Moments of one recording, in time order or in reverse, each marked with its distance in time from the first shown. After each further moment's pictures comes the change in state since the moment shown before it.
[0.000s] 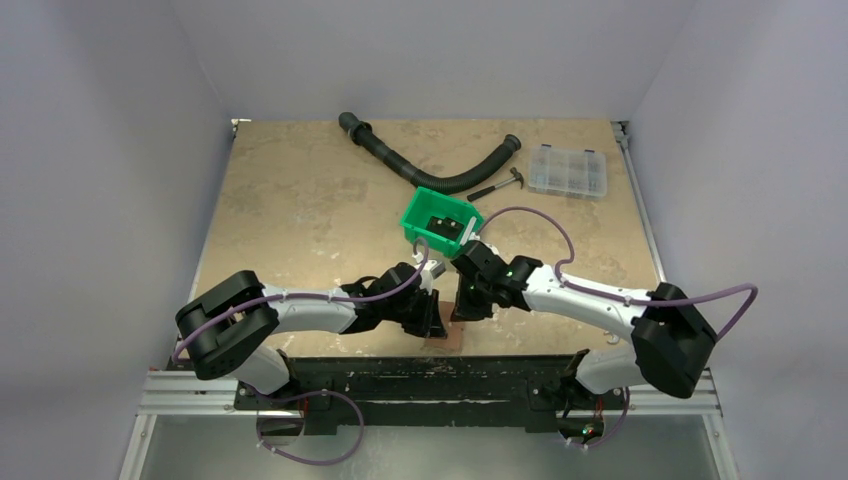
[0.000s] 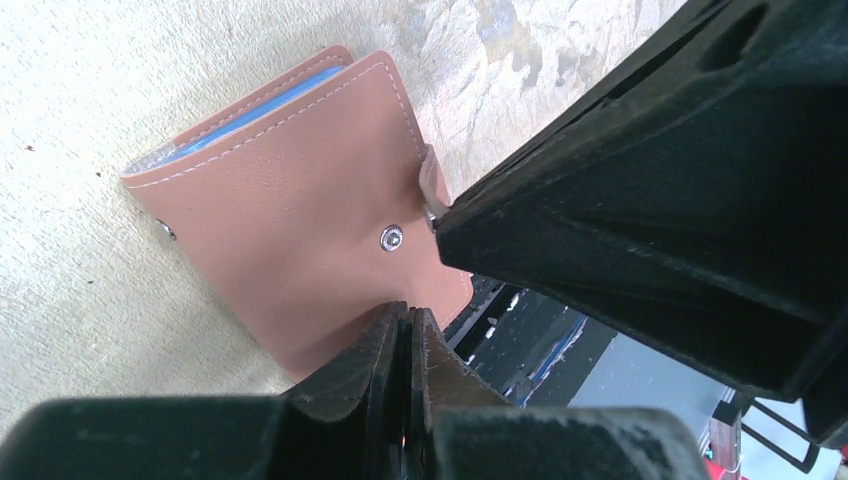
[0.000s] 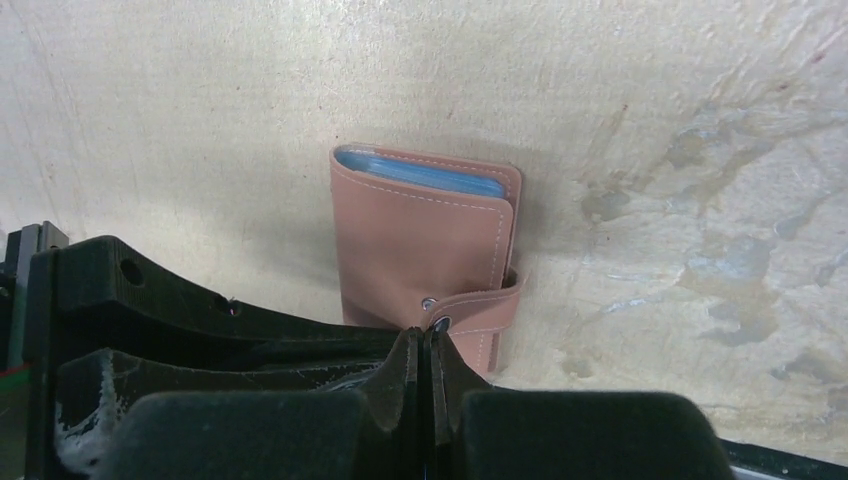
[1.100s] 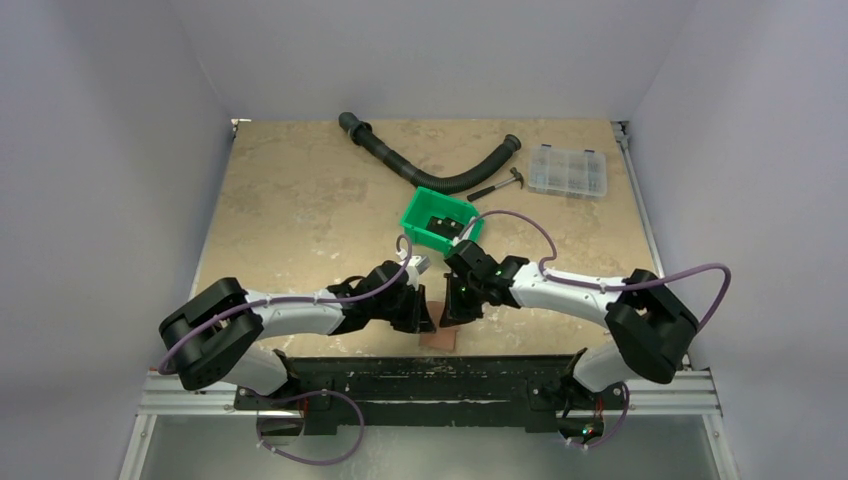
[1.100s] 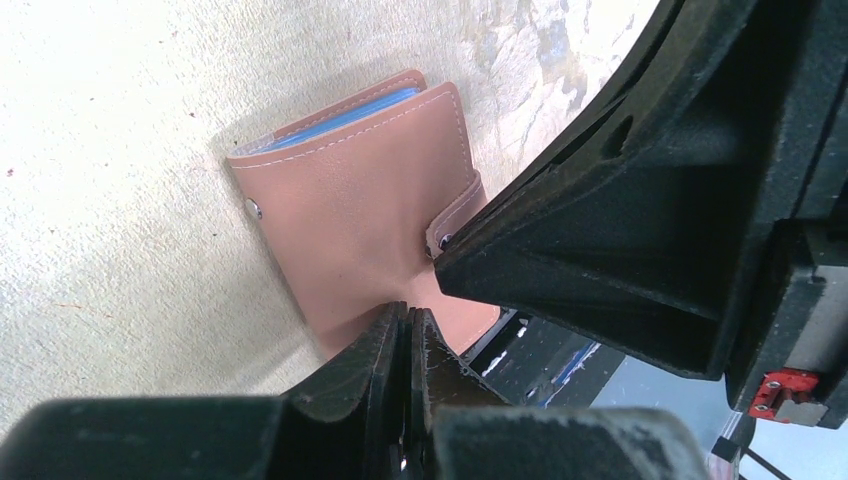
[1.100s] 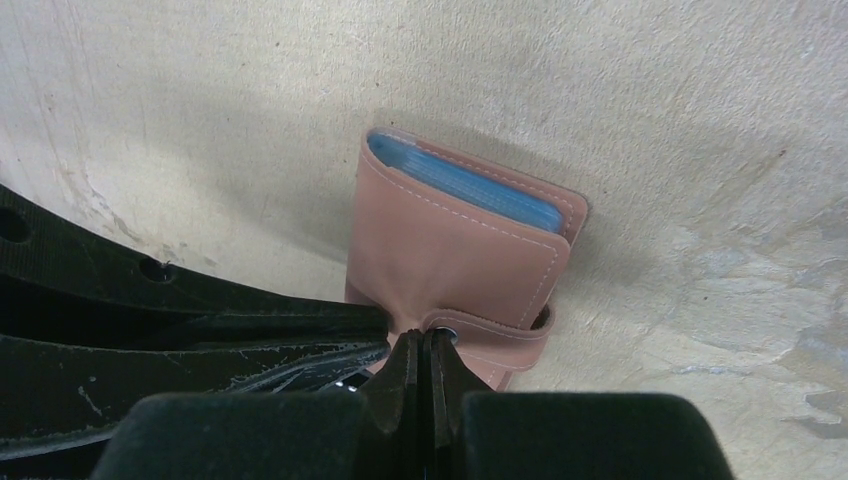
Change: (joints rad) left arm 0.060 -0.082 -0.061 -0.026 -0.041 -0.016; right arm -0.008 0.112 -0.016 0.144 -0.152 -0.109
